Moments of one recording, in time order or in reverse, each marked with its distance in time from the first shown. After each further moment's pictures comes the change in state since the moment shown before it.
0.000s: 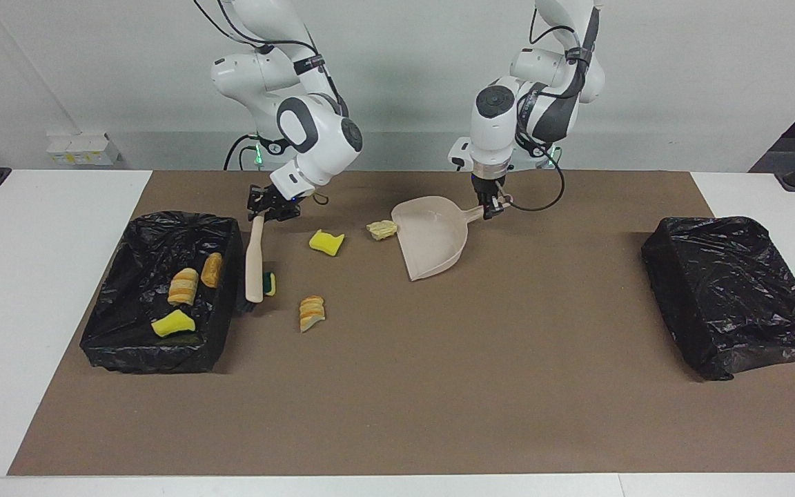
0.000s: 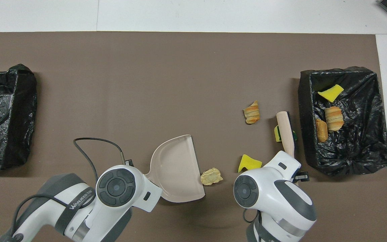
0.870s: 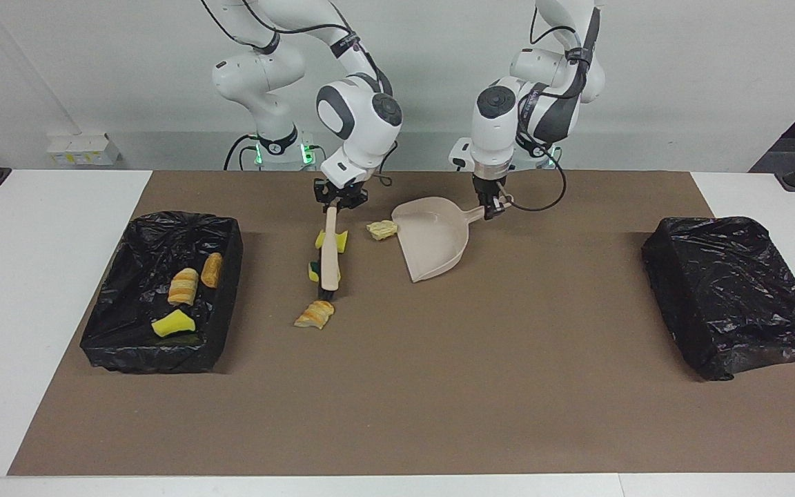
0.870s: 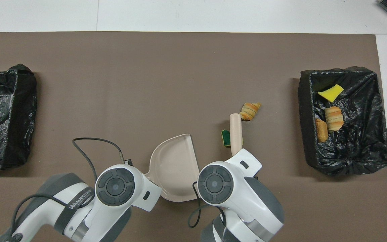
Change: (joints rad) left arm 0.001 0.000 0.003 0.000 0.000 0.000 -0.006; right arm 0.157 0.081 0.005 0.307 0.427 -0.053 0.029
